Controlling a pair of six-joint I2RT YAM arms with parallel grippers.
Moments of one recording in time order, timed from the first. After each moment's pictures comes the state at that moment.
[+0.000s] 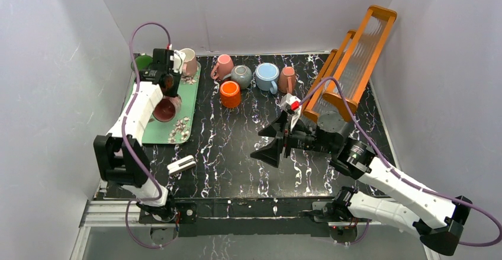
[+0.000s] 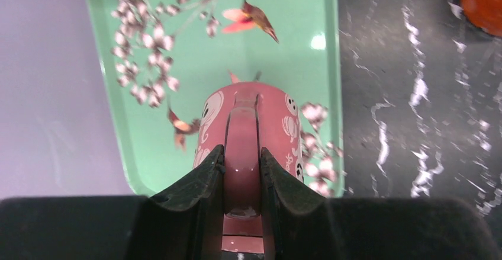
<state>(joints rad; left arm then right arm) -0.13 1.54 1.41 -0.76 -0.21 0.20 0.96 0.84 0.85 -0.11 -0.43 0.33</state>
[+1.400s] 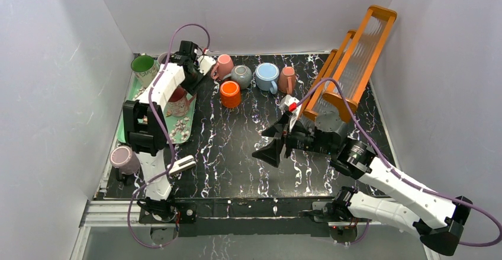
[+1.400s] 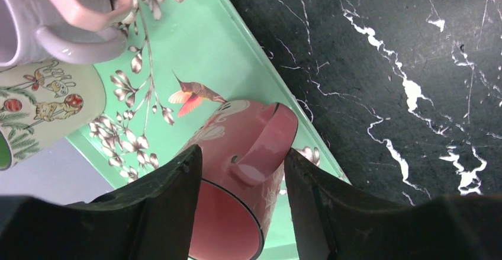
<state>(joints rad) -0.19 2.00 1.79 -0.91 -0.11 0.59 0.96 0.83 0.85 -0.19 -0.37 0.29</state>
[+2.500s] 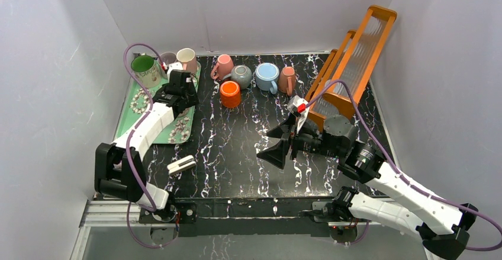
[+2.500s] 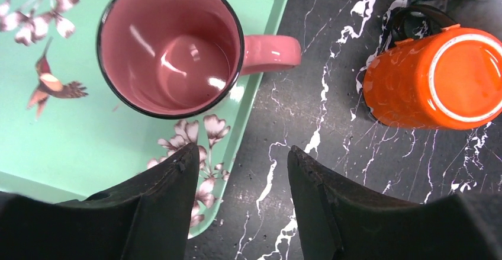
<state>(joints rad) -0.25 1.45 1.12 -0.44 -0.38 -0.38 0.96 0.75 0.85 -0.23 -0.35 0.32</state>
